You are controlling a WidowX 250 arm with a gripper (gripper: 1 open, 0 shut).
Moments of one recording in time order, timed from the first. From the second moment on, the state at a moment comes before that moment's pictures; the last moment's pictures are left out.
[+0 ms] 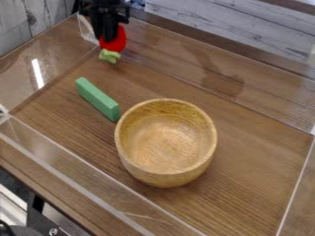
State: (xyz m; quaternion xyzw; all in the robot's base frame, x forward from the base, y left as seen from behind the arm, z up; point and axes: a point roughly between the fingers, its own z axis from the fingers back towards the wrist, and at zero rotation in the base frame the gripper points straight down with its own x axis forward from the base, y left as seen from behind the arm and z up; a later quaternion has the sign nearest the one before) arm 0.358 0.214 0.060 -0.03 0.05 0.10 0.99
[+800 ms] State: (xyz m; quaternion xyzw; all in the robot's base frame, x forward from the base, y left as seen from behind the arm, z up) arm 0.337 0.210 0.064 -0.06 0.04 0.12 0.99
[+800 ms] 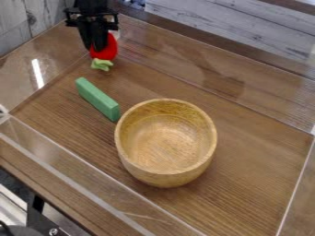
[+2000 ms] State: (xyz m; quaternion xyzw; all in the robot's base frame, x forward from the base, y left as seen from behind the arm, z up) arm 0.328 0.211 0.069 -0.05 0.05 0.12 0.99
